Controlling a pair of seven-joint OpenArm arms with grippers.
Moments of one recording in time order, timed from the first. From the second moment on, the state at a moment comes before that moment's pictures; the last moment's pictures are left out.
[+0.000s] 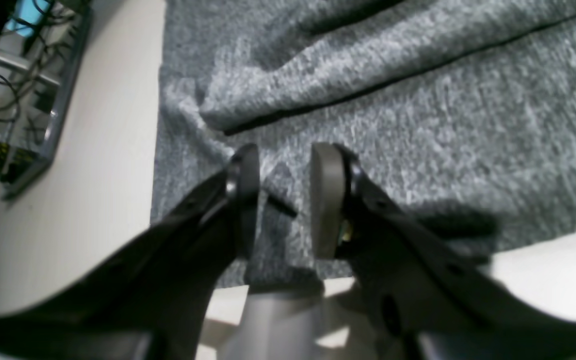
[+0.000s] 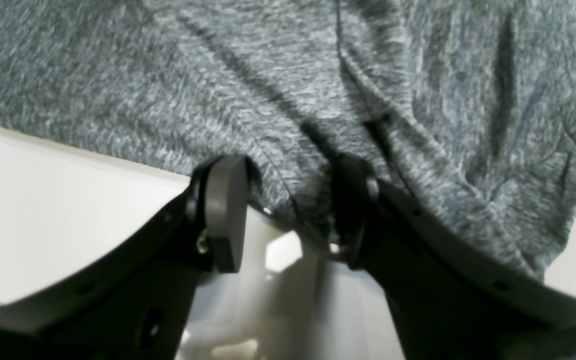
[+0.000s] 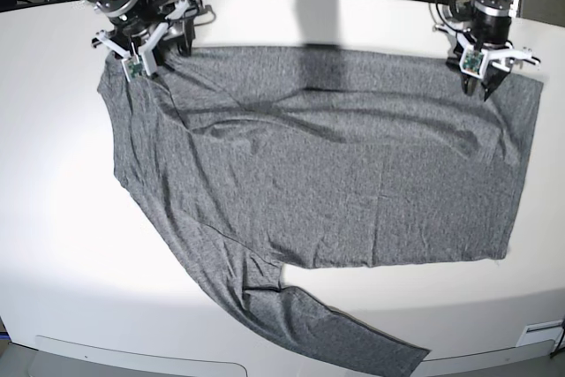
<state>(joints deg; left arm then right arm) 26.4 -28.2 17.6 79.0 2.6 12.4 -4.5 -36.5 15.5 8.1 102.4 9.8 18.7 -31.7</state>
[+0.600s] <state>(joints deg) 32.4 -28.2 17.7 83.0 3.5 12.9 -3.3 -44.6 15.5 12.6 107.1 9.4 18.8 -34.3</state>
